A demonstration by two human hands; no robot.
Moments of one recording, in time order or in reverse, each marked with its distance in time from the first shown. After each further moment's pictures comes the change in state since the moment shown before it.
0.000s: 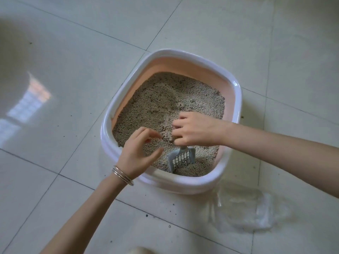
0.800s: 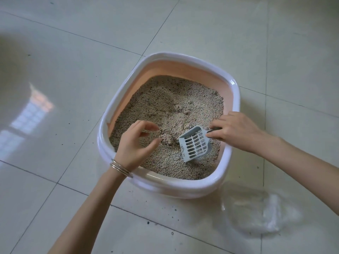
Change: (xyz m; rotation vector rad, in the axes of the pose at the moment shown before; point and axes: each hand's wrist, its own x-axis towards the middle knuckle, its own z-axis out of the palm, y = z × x) left_hand 0.023 -0.004 -0.002 -0.076 0.039 -0.021; right_hand -0.086 -0.018 0.014 0.139 -0.001 0.567
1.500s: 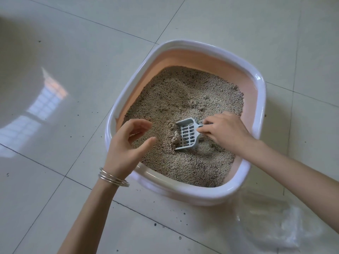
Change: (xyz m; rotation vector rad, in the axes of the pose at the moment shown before) left_hand -0.013 0.000 -0.020 -0.242 0.122 -0.273; right_hand 0.057 -0.027 0.033 0.226 0.000 0.259
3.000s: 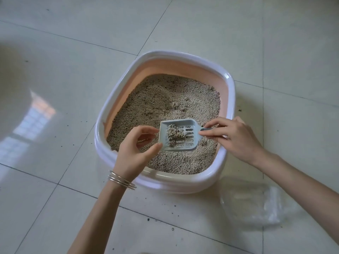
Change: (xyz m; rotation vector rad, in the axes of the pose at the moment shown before) left_hand -0.020 0.018 0.035 -0.005 -0.122 0.036; right_hand -0.087 -0.004 -0.030 0.418 0.288 0.212
